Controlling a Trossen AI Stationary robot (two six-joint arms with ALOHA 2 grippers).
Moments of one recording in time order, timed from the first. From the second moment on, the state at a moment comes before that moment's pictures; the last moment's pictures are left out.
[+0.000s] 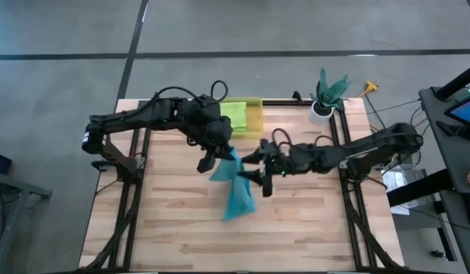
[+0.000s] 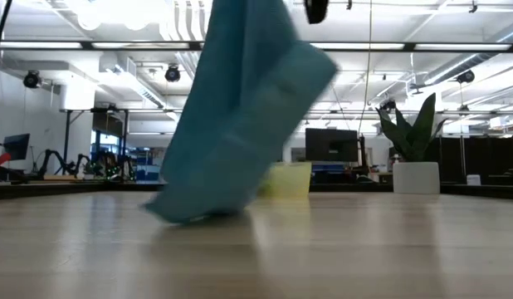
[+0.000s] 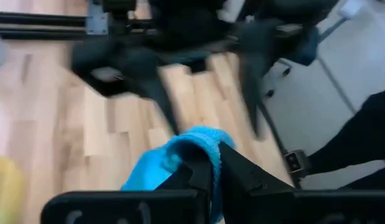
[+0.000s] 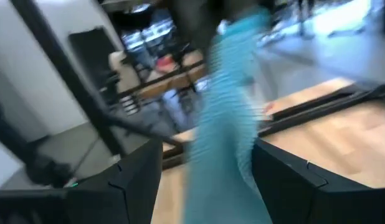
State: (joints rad) left arm 0.07 1.56 1.85 -0.95 0.38 0.02; right arm 0.20 1.41 0.99 0.37 0.18 0.38
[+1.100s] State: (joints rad) left arm 0.07 1.48 1.85 -0.96 0.21 0.03; right arm 0.18 1.56 1.42 -0.38 0.24 0.20
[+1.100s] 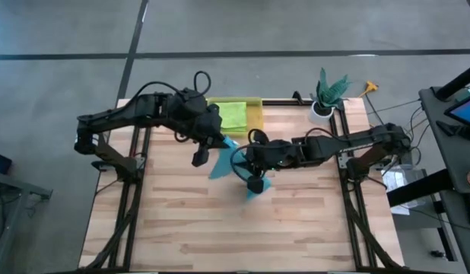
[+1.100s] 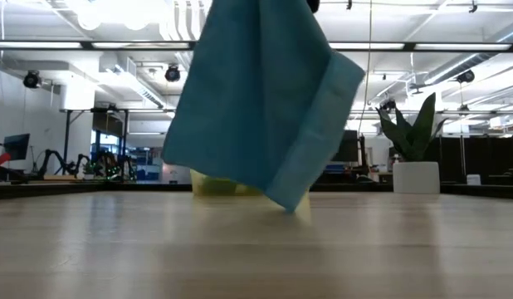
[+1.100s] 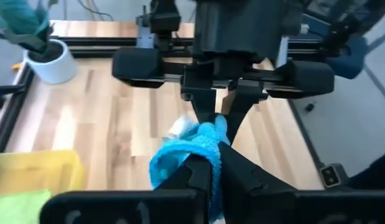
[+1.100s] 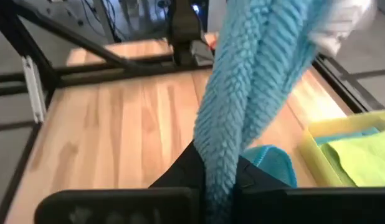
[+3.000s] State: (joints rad) left arm 0.24 1.55 1.83 -0.82 0.61 -0.23; right arm 0.17 1.55 1.53 -0.65 0.29 -0.16
